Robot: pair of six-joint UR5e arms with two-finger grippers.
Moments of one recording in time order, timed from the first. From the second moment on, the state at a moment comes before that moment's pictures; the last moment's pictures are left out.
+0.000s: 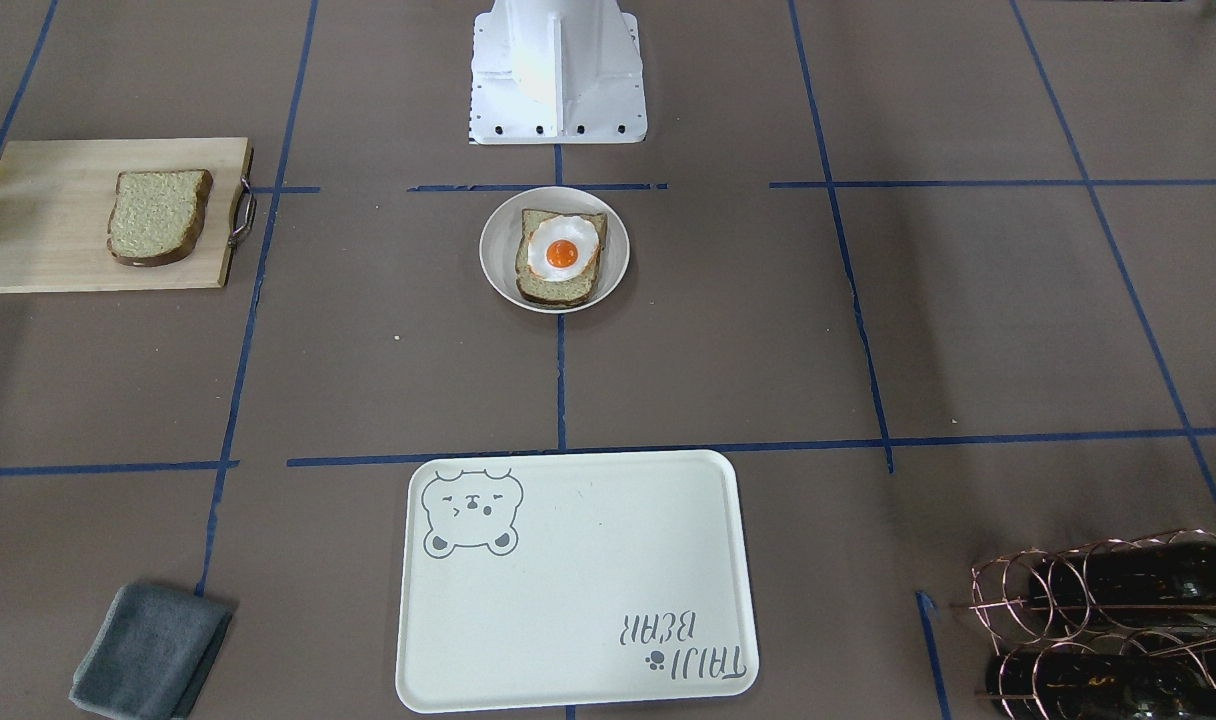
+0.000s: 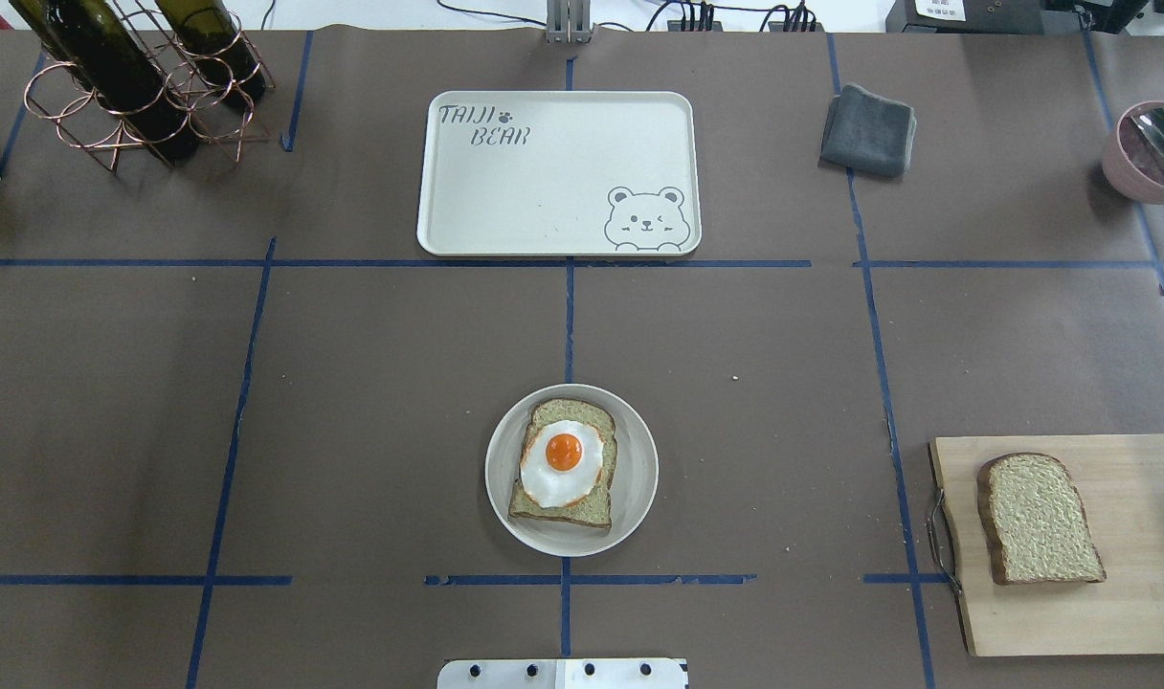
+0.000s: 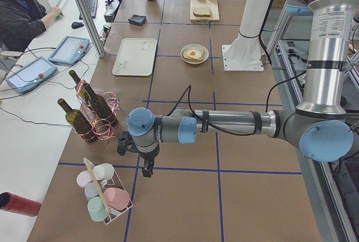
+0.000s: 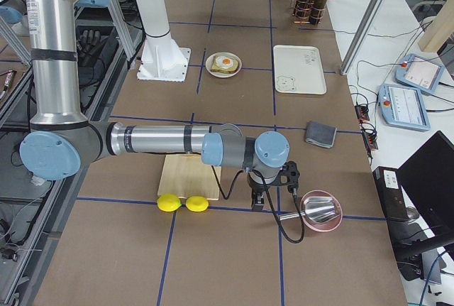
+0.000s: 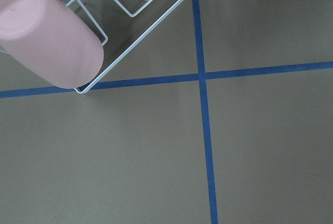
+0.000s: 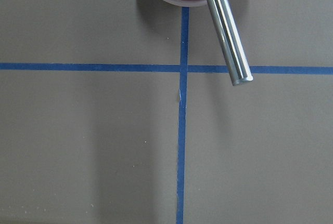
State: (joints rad) left arm -1.57 -1.59 -1.57 -1.58 -2.35 0.08; right arm 1.58 -1.56 1.61 -1.68 2.40 -0.06
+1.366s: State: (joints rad) left arm -1.28 -1.70 -1.77 -1.86 -2.34 -0.51; right arm 1.42 -1.48 1.76 -1.65 2.53 0.15
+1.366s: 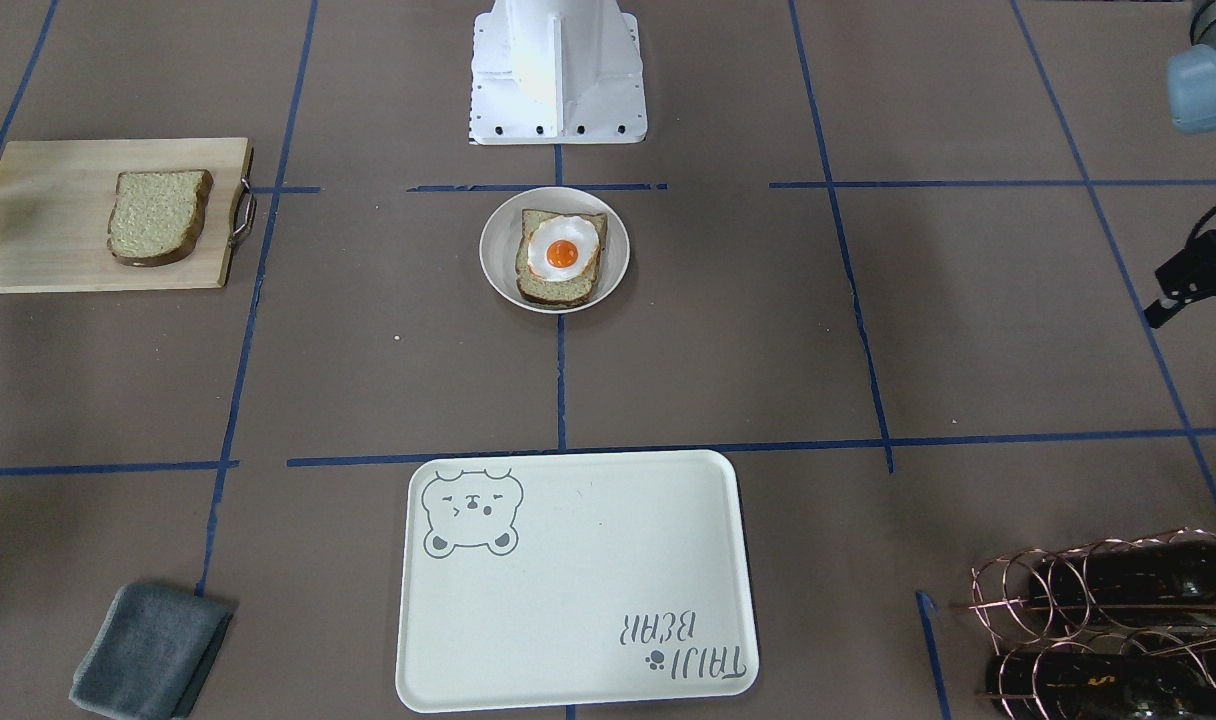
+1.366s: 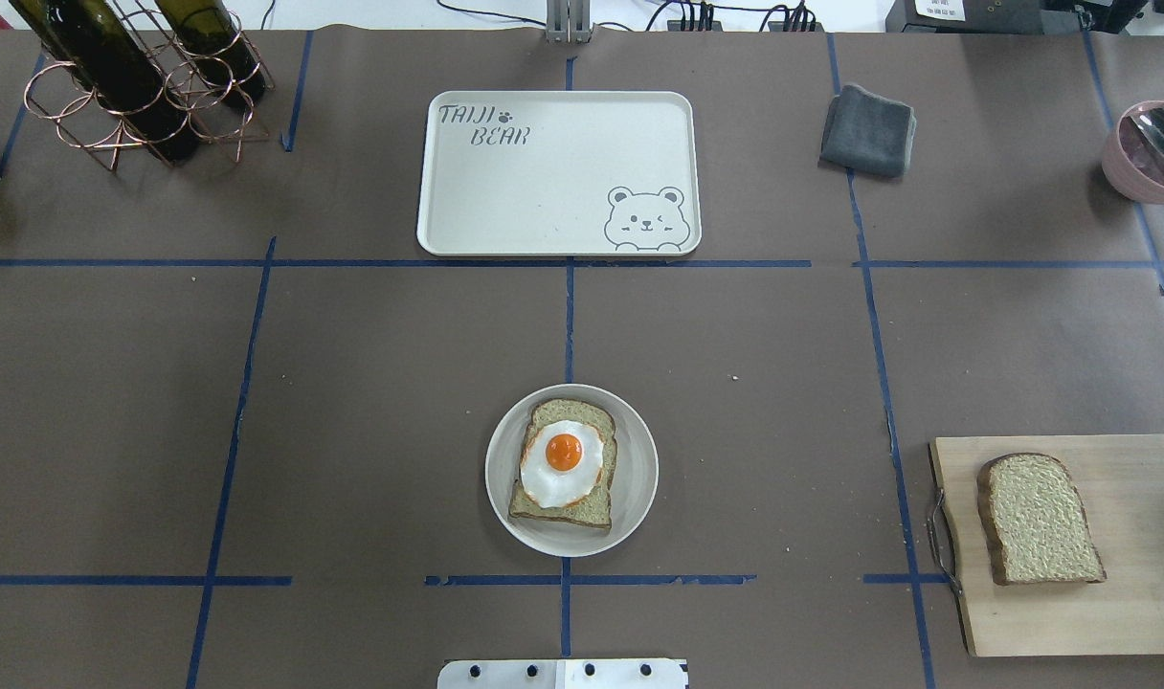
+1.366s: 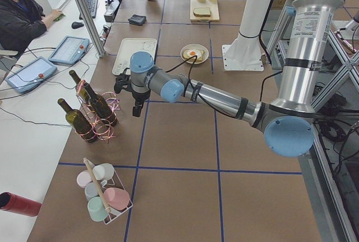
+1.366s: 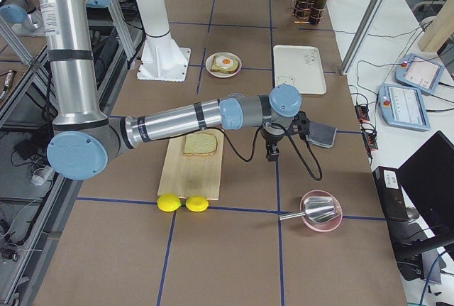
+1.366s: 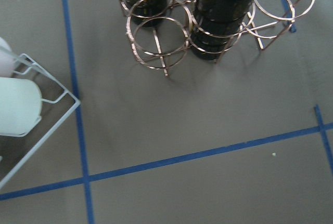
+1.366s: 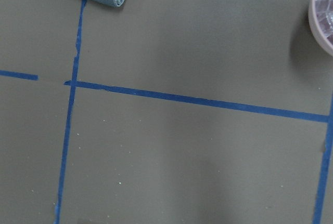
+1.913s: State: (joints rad) left arm -0.99 -1.75 -1.81 -2.07 -2.24 -1.06; right arm 1.22 -1.55 1.80 -1.21 2.42 0.70
